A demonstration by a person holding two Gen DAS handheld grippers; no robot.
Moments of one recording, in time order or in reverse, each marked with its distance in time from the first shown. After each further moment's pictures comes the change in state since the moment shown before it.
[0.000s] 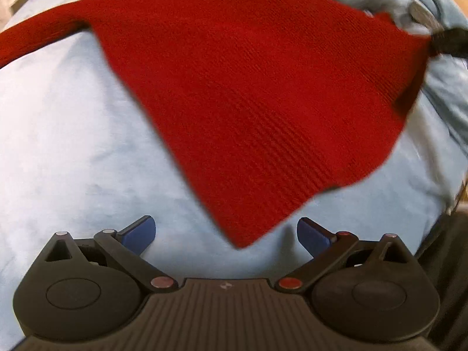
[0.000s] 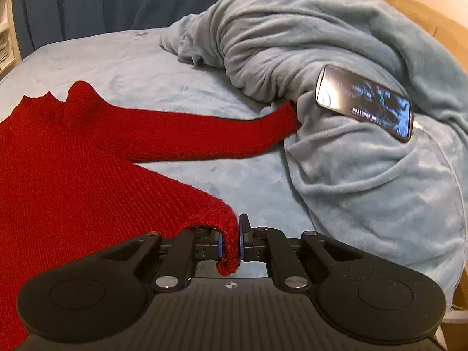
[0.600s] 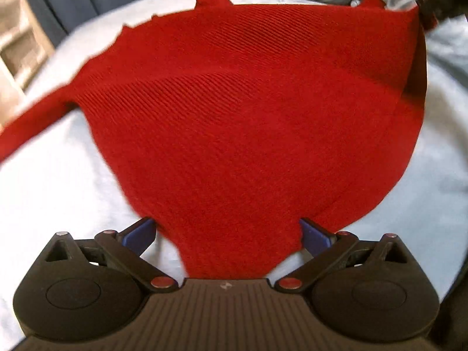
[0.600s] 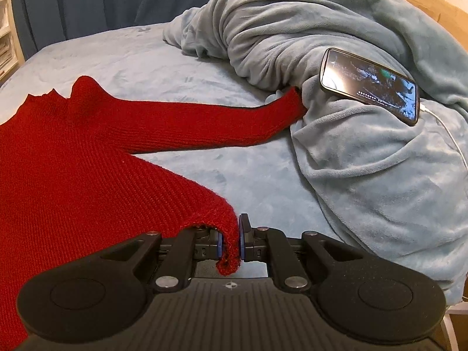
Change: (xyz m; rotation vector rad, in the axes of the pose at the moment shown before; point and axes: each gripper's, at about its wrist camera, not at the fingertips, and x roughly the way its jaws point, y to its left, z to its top) left arm 0.013 -0.058 0.011 0.206 -0.155 0.274; right arm 0.005 -0.003 -0.006 0.031 0.017 0.030
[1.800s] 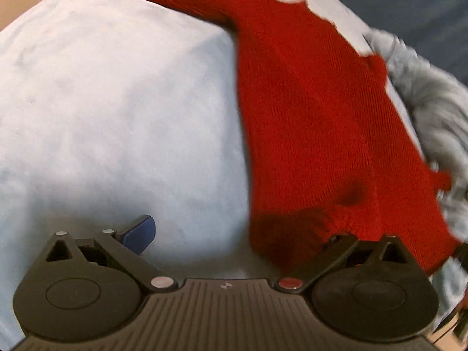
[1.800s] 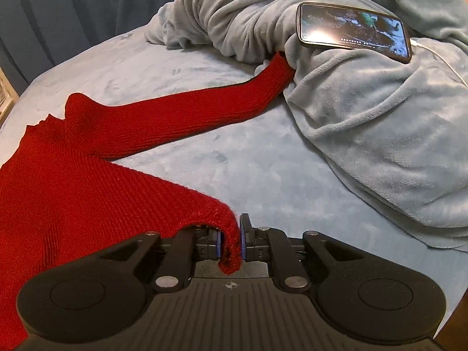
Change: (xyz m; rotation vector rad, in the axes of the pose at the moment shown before) left arm 0.011 0.182 -0.032 -0.842 0.162 -0.188; right arm 0.006 -0.024 -0.016 0.193 0.063 0.084
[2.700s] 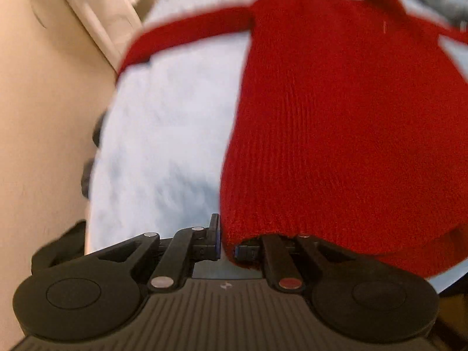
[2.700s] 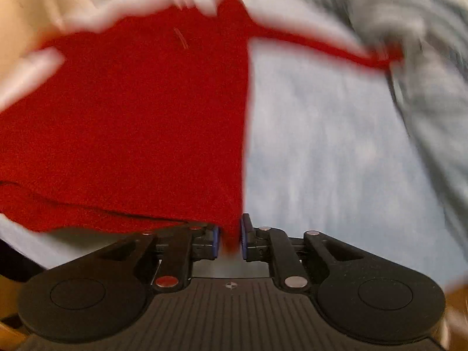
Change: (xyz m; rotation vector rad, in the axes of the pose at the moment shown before) left arm -0.101 0.093 -0.052 0.546 -0.058 0.433; right arm -0.078 0.064 -0.160 -0.421 0.285 0.061
